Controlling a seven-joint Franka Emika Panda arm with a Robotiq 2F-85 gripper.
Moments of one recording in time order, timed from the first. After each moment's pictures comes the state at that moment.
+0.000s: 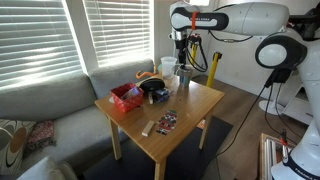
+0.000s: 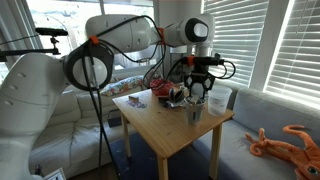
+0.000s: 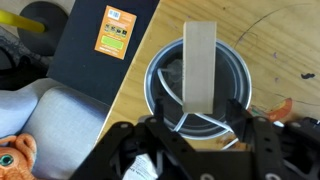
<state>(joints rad) -0.14 0.61 -0.11 -0.93 -0.09 1.39 -0.52</state>
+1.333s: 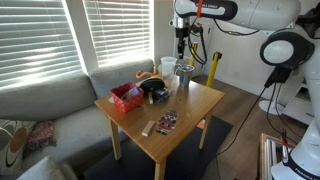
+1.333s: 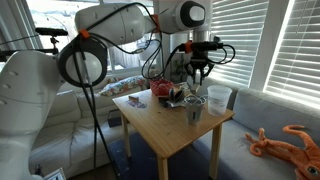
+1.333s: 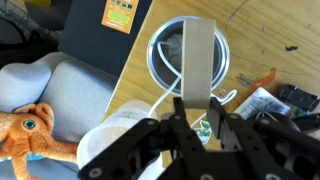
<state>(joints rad) -0.14 0.56 -0.10 -0.87 -0.05 1.42 -0.50</state>
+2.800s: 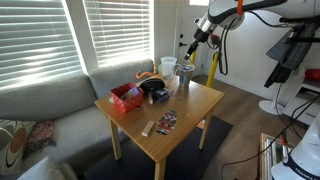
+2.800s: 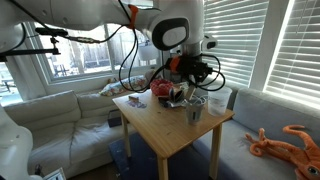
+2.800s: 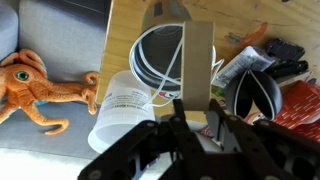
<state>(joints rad) -0.21 -0.01 -0.12 -1.83 0.29 2.19 -0.63</state>
